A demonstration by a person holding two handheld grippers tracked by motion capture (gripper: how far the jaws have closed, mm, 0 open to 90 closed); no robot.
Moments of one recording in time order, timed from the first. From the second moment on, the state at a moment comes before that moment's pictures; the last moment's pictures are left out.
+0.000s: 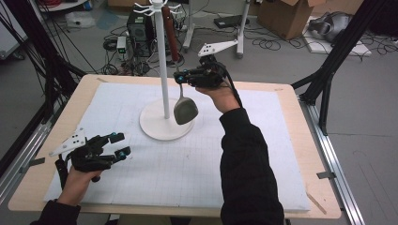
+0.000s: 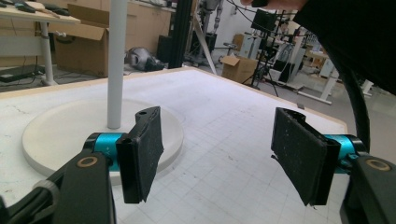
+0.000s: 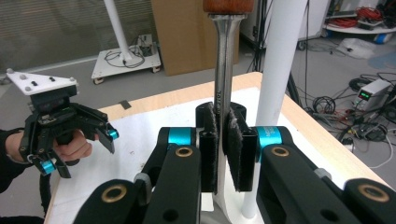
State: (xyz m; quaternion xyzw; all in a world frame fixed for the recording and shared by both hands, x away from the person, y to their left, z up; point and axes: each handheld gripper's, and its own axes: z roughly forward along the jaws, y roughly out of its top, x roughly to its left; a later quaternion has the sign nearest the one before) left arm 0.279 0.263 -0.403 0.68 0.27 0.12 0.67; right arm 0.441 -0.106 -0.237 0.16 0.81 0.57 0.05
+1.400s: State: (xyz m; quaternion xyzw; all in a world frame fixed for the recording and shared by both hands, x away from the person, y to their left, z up) left arm 0.298 0.255 -0.427 0.69 0.28 0.18 0.64; right arm 0.292 -0.273 -0.397 0.34 0.75 0.50 0.28
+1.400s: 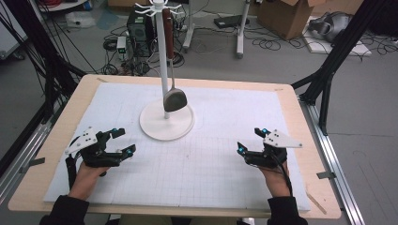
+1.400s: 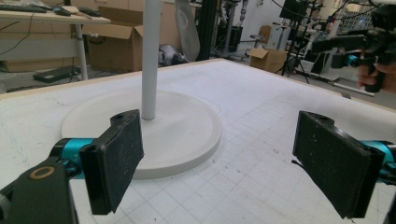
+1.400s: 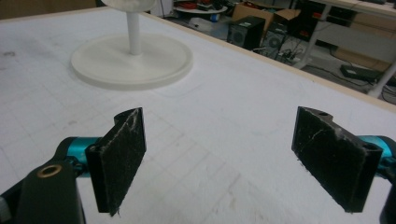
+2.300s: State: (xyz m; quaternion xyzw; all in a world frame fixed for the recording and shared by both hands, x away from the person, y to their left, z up) left arm 0.293 0.257 -0.434 0.68 0.30 0.19 0.64; right arm 0.272 -0.287 -0.418 0.37 0.73 0.49 0.29
